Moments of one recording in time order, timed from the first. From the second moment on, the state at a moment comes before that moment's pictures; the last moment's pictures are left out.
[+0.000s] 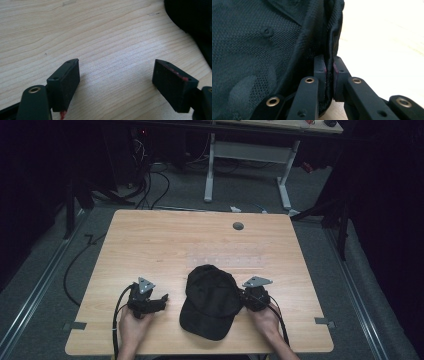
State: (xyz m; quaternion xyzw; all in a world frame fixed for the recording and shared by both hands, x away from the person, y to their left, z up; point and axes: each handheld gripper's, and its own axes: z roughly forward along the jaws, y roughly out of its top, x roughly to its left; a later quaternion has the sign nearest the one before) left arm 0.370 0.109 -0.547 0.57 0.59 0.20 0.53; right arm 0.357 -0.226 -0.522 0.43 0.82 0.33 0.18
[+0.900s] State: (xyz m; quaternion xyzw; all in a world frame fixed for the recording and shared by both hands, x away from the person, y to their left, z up) left arm 0.370 0.109 -0.547 0.57 0.59 0.20 0.54; right arm 0.360 -0.246 -0.475 0.40 0.80 0.42 0.15
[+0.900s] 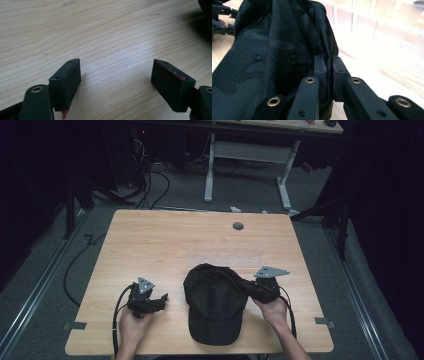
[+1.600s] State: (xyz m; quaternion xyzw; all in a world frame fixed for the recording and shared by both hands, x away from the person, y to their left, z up) left arm 0.359 0.117 -0.526 0.56 0.57 0.10 0.59; right arm 0.368 -0.247 -0.427 0.35 0.79 0.48 0.14
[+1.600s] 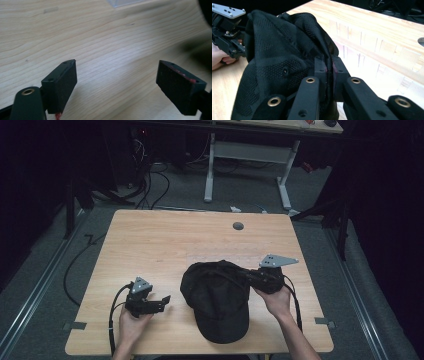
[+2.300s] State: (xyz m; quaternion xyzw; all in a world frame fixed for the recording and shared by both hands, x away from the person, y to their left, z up) left arm 0.341 0.084 -0.489 0.61 0.48 -0.01 0.63; right arm 0.368 -0.250 -0.386 0.31 0.78 0.52 0.15
